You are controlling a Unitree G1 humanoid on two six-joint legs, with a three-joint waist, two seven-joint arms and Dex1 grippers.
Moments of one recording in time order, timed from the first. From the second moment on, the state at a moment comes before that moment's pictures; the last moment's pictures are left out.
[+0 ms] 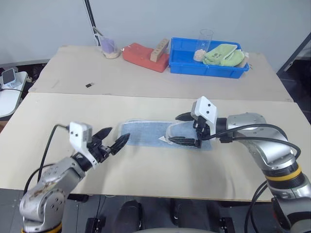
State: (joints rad) left arm 0.12 0.34 0.39 -0.67 -0.83 0.86 -0.28; right arm -0.58 -0.70 0.23 -0.31 0.39 0.67 0.95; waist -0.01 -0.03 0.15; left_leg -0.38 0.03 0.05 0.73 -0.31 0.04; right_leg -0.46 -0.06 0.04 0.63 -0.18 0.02
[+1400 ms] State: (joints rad) left arm -0.32 0.29 0.09 -0.43 -0.88 1.01 0.06; right arm -0.60 -1.00 0.09 -0.22 0.39 0.59 1.30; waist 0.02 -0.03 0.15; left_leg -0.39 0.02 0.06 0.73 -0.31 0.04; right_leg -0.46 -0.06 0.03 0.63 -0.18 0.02
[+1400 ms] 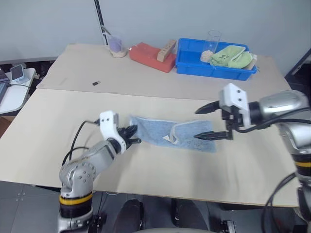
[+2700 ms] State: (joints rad) left arm -0.66 0.45 -0.26 -0.14 -0.50 0.60 -0.97; right arm -0.31 -1.07 -0.20 -0.42 0.53 0.87 0.96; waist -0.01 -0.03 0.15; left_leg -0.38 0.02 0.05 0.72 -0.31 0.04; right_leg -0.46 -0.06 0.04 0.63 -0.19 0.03
